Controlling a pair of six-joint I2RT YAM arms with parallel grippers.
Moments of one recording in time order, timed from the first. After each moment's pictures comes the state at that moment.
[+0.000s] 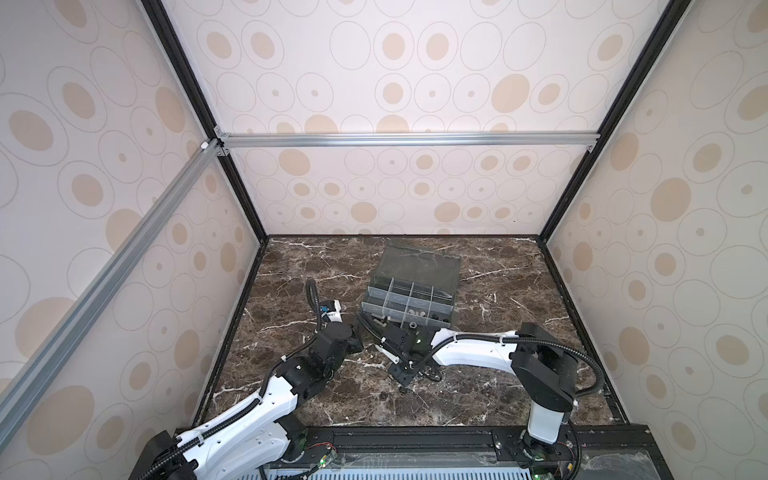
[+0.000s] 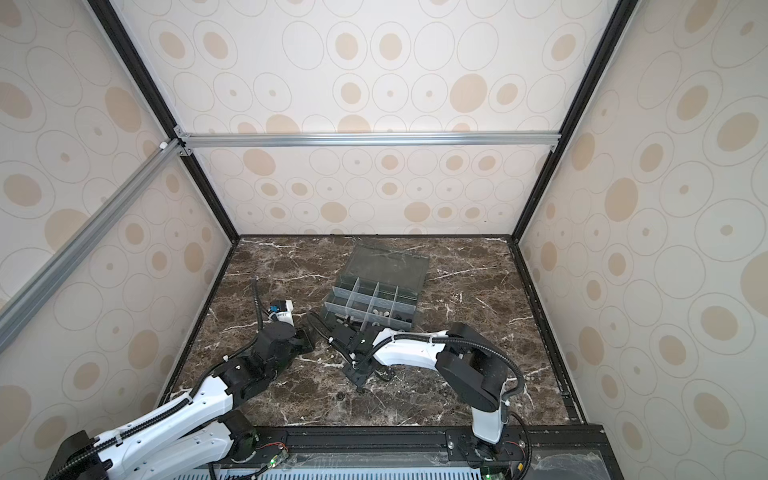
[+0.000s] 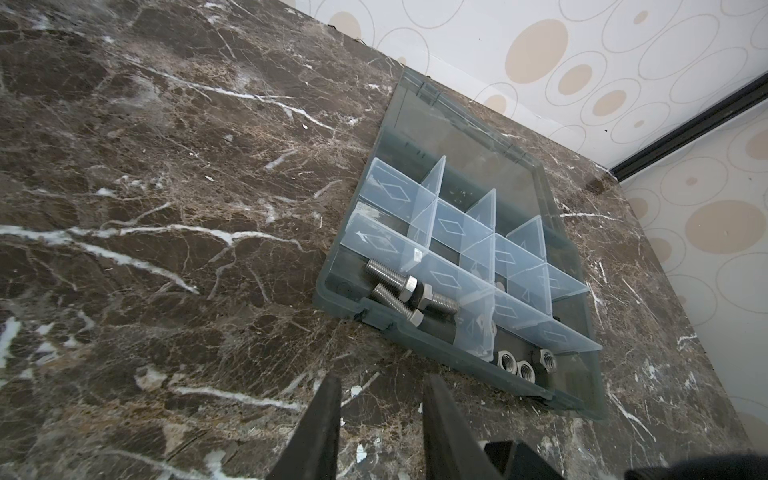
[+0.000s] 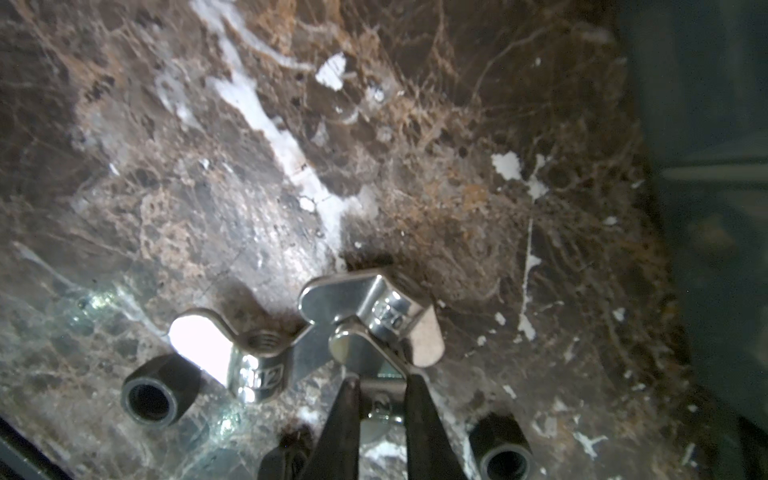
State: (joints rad) left arm -0.69 0.88 0.46 -0.14 -0.36 -0.75; right arm 1.08 1.83 1.17 -0.63 0.05 0.19
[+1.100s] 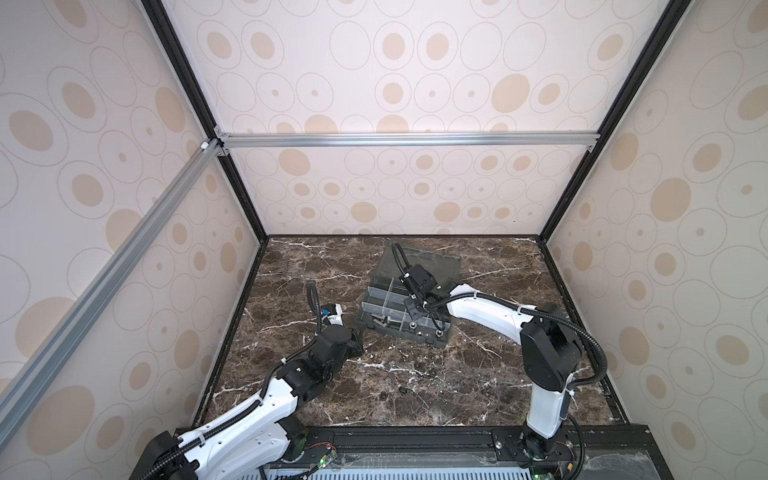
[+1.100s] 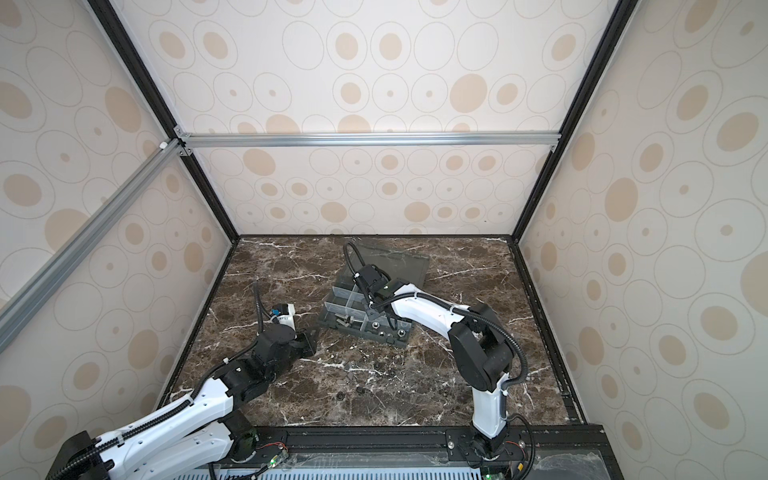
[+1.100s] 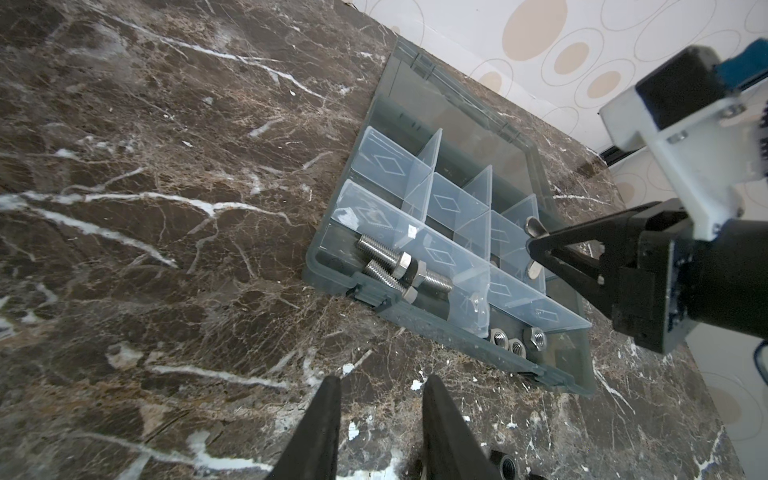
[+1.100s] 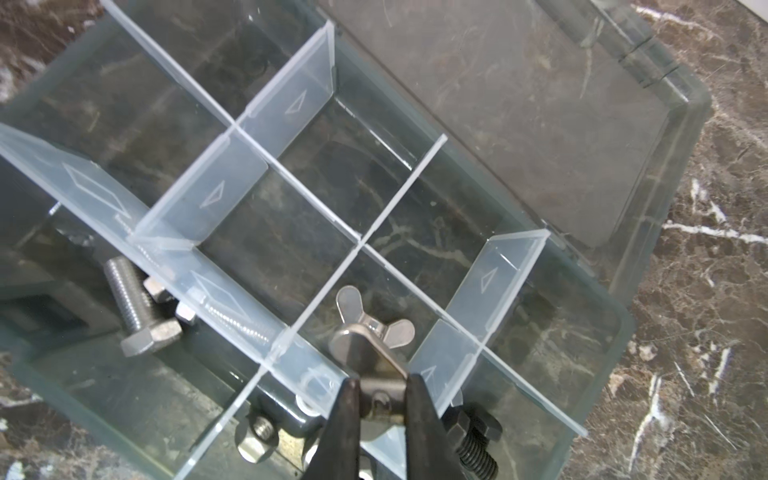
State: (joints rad) left arm -0.68 0.88 0.43 -0.12 -0.30 -0.78; right arm 0.75 1.88 1.44 -0.63 0.30 0.24
